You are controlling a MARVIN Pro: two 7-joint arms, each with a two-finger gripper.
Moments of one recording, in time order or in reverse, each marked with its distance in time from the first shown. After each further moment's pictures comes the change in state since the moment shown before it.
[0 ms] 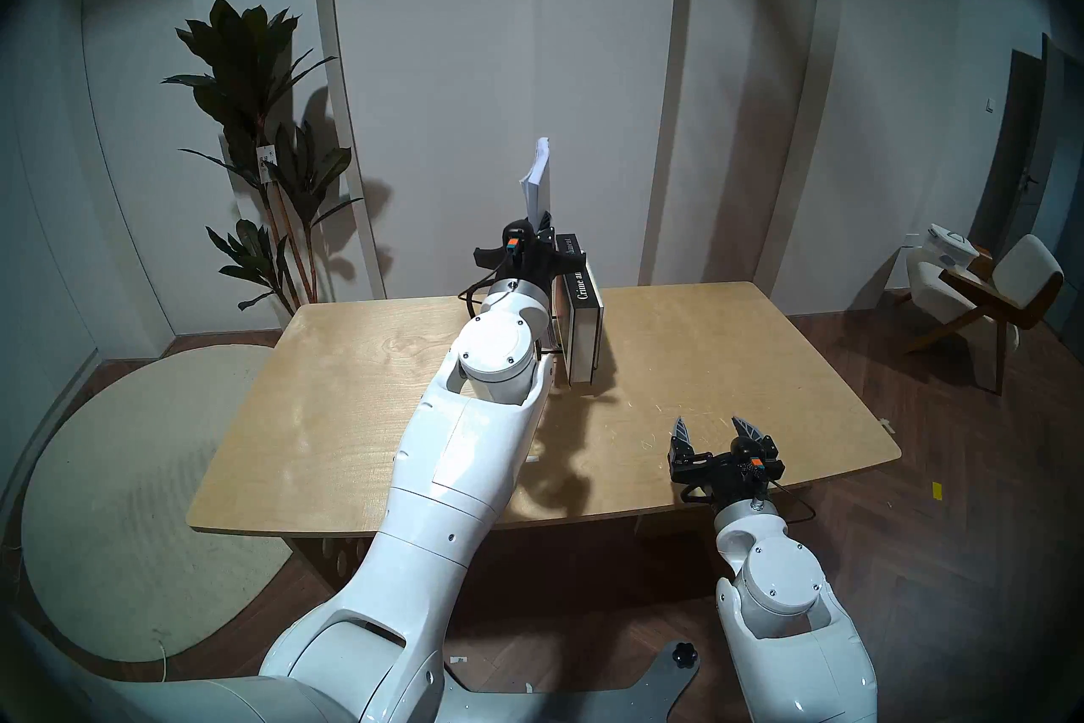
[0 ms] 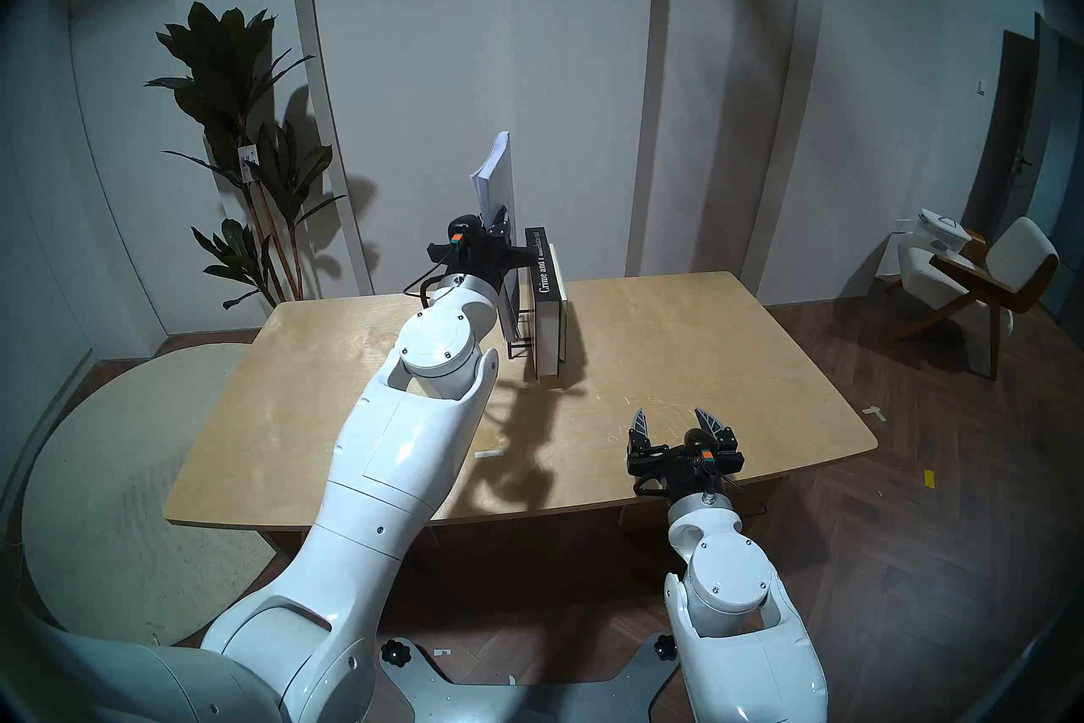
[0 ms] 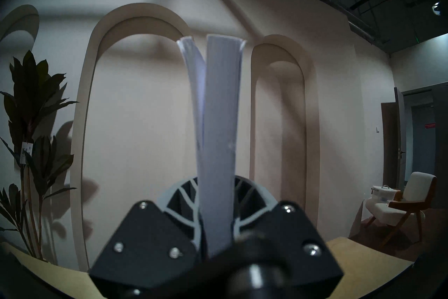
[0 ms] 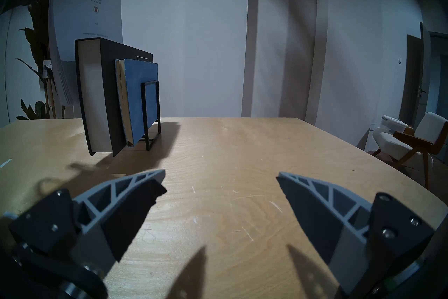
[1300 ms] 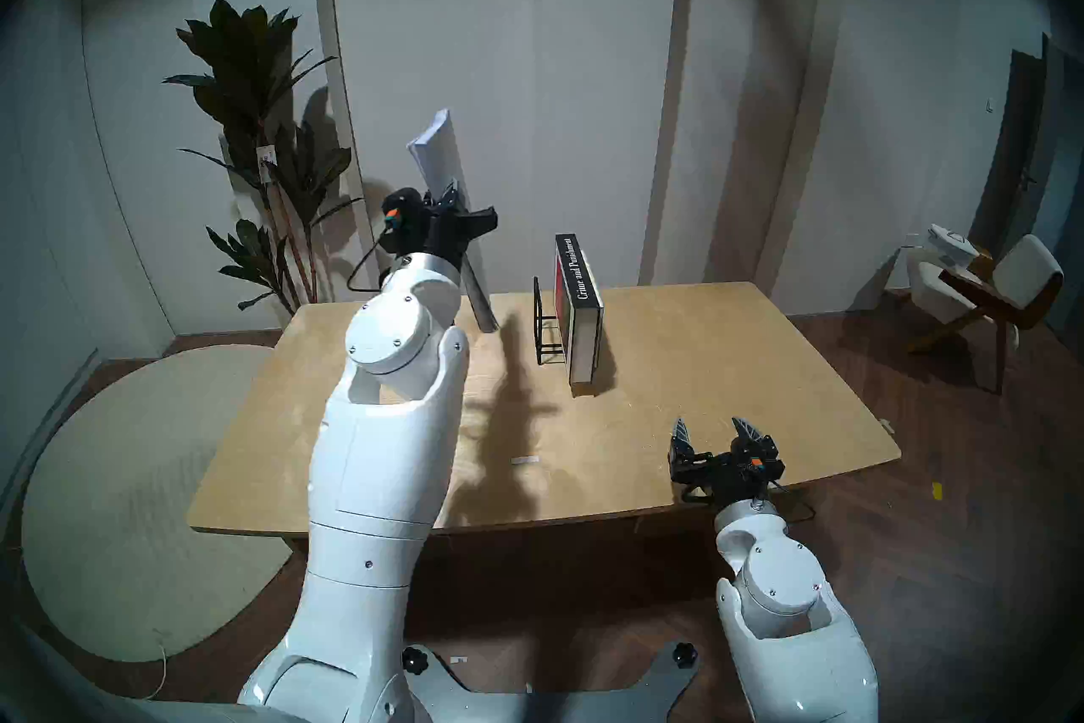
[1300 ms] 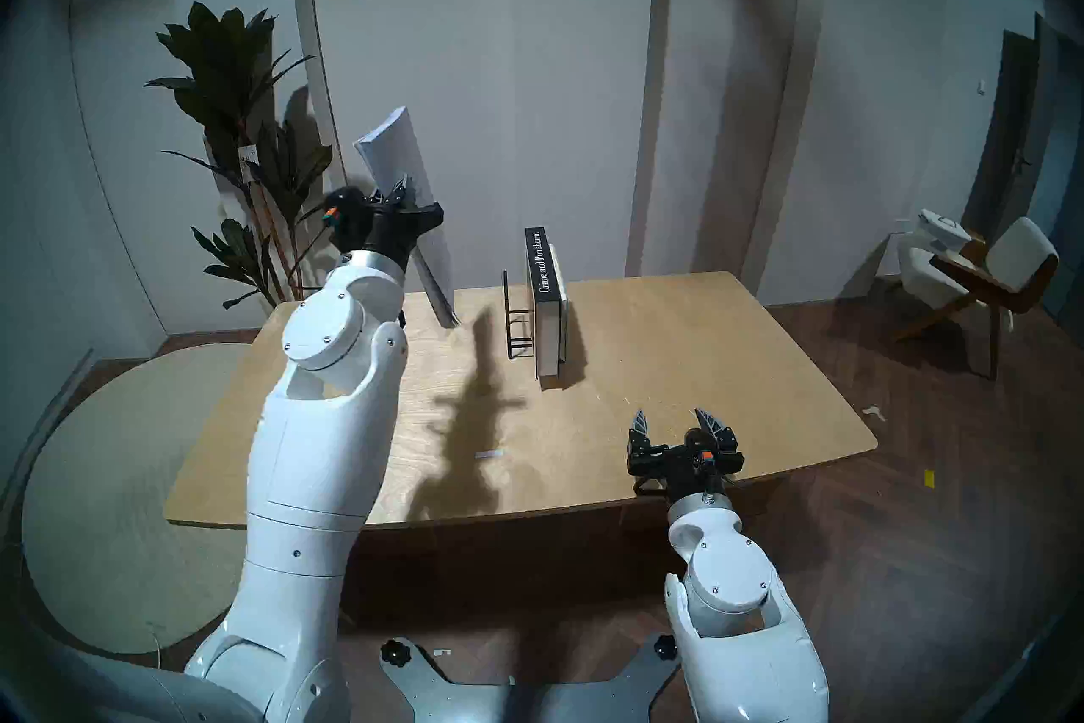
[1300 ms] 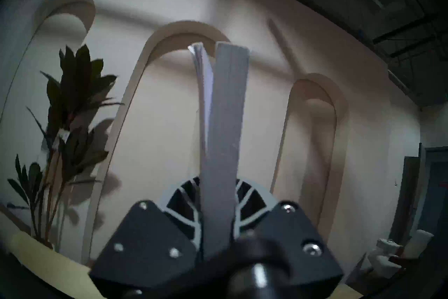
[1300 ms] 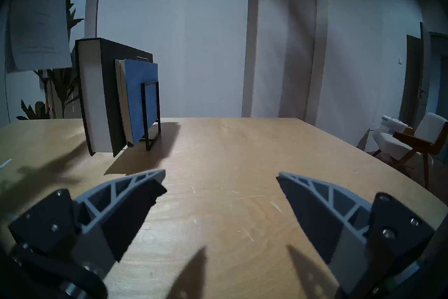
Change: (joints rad) left arm 0.123 0.074 -0.202 -0.315 -0.242 0.202 -0.018; right arm 0.000 0.009 -0.006 -0.001 0.006 0.000 -0.009
